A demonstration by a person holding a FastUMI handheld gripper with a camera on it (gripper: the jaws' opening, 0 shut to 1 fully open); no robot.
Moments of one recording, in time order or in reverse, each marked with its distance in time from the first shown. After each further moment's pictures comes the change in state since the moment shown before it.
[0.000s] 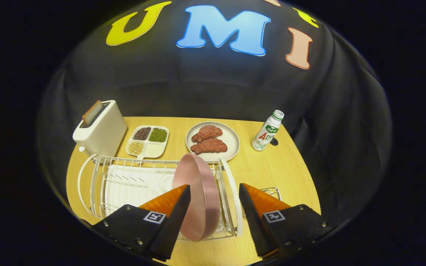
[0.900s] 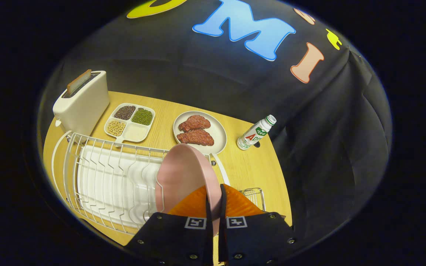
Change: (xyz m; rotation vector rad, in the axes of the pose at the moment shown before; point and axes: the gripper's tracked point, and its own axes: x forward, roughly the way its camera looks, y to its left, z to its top) arm 0.001 0.012 0.001 -0.176 0.048 -0.235
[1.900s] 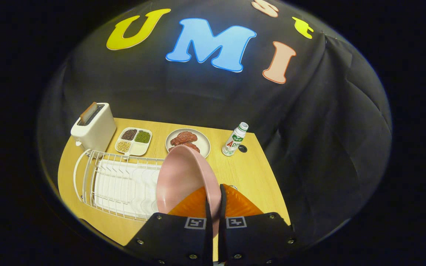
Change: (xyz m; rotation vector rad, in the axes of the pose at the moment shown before) arm -0.078 -0.109 -0.028 0.170 -0.113 0.133
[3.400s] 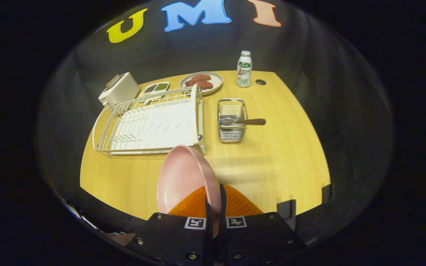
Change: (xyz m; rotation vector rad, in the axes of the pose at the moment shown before) arm -0.003 -0.012 -0.214 0.132 0.287 0.420
